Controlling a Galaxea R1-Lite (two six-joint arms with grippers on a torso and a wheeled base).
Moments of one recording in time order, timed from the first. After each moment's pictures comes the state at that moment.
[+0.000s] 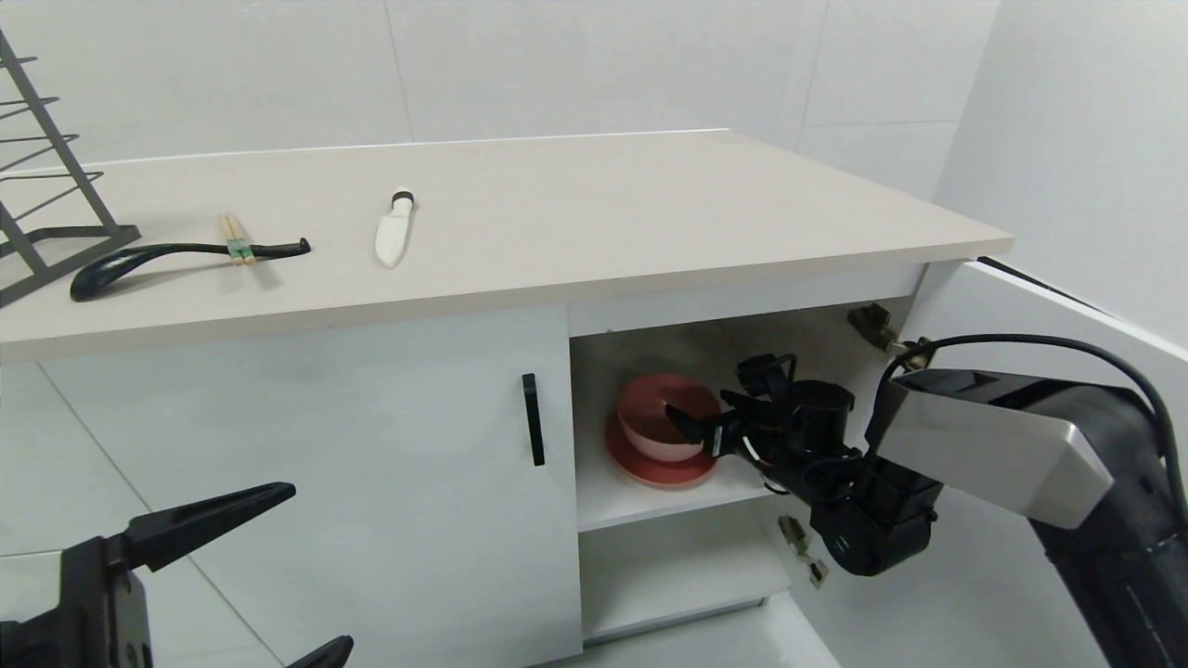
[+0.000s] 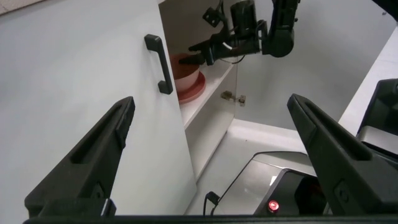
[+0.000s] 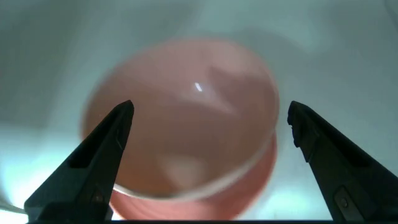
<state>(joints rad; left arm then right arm) -0.41 0.92 -0.09 -0.78 -0.45 0.13 0.39 2.57 -0.95 -1.42 0.15 0.13</state>
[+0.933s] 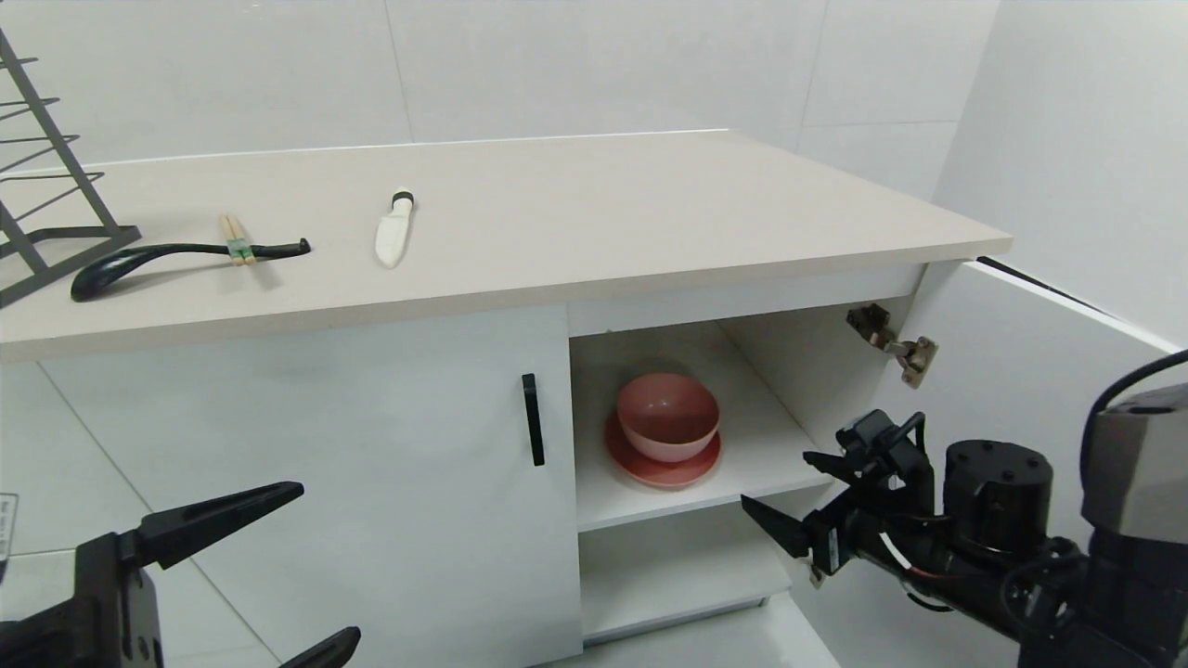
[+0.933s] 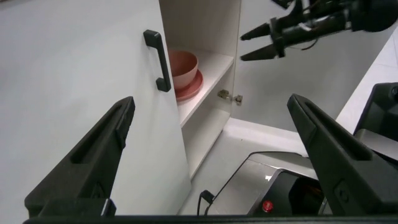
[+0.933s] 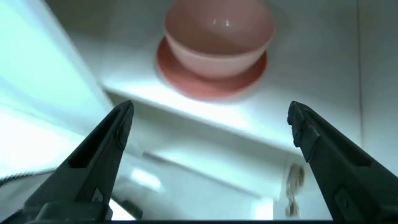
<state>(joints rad) -0.41 0.95 -0.09 -0.78 -0.45 0.10 0.41 2.11 -0.18 -1.57 0.17 -0.06</state>
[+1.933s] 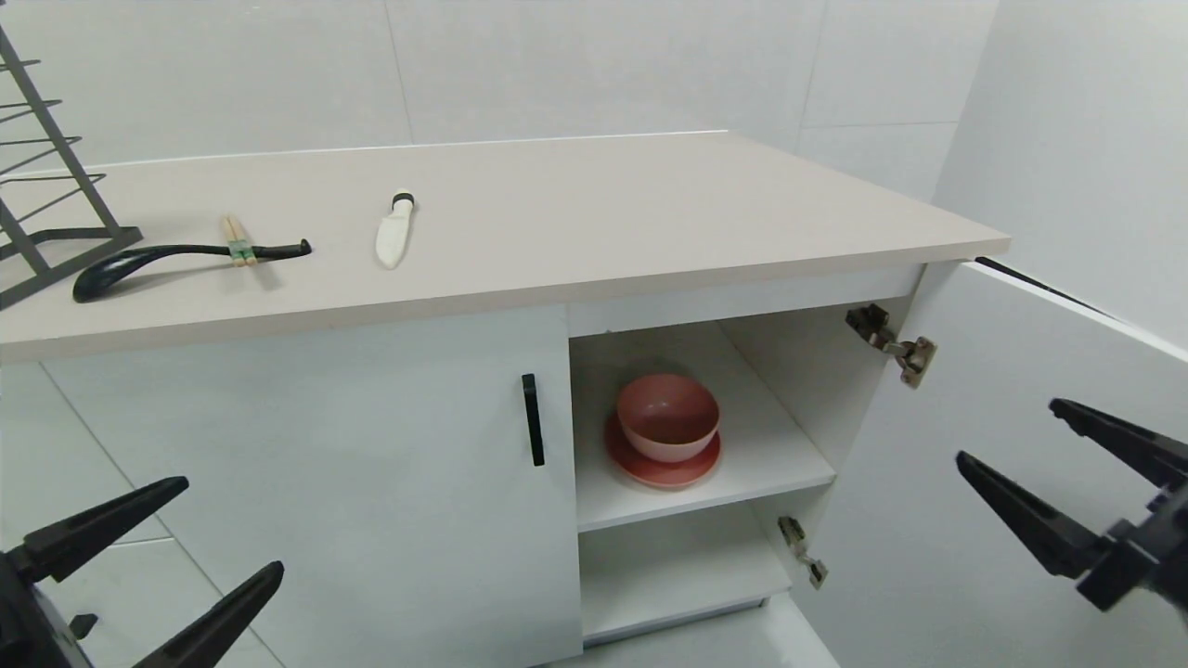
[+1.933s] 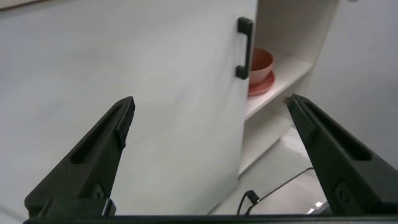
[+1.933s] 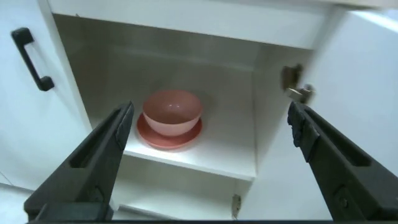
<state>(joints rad) -0.21 0.81 -0.03 -0.75 -0.30 0.10 0.29 1.17 0.00 -1.17 0.10 -0.08</state>
